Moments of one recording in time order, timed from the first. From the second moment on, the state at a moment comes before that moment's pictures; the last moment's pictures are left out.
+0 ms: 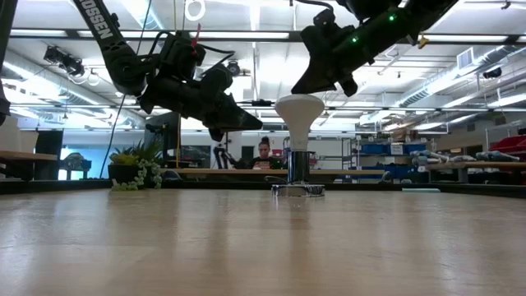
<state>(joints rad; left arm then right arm) 0.41 1.62 0.63 0.71 0.34 -0.08 -0.15 1.42 0.86 0.08 0.33 0.23</state>
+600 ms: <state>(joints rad) 0.41 1.62 0.63 0.71 0.34 -0.08 -0.17 1.42 0.86 0.11 0.33 0.19</state>
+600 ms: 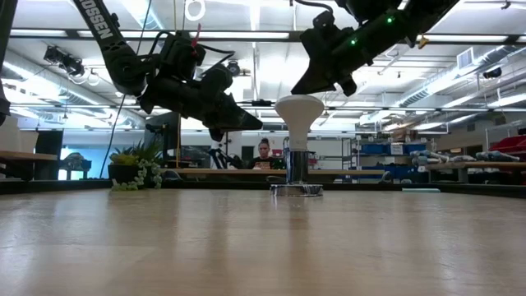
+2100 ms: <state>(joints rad) 0.37 1.62 0.68 0.82 0.31 -0.16 -0.37 1.40 0.87 0.01 0.16 0.16</state>
